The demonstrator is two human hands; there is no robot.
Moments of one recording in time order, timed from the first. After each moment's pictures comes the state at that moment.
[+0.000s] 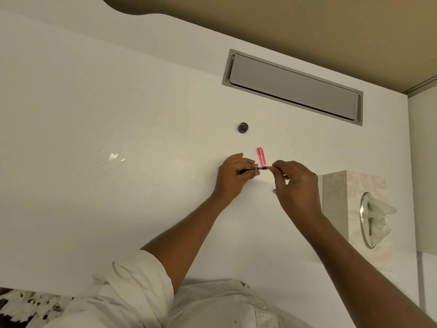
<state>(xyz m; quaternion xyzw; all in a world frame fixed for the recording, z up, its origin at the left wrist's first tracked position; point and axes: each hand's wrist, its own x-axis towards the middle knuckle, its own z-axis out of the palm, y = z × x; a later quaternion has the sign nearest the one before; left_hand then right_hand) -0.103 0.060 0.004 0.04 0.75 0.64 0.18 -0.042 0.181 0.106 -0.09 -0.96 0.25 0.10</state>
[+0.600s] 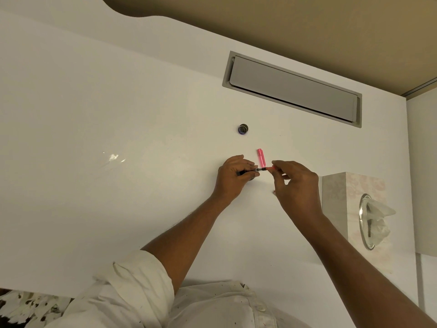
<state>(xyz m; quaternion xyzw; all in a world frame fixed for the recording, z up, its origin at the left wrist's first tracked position) -0.103 0.060 0.007 0.04 0.75 0.64 0.18 -0.043 0.182 0.106 -0.09 -0.95 0.26 0.12</state>
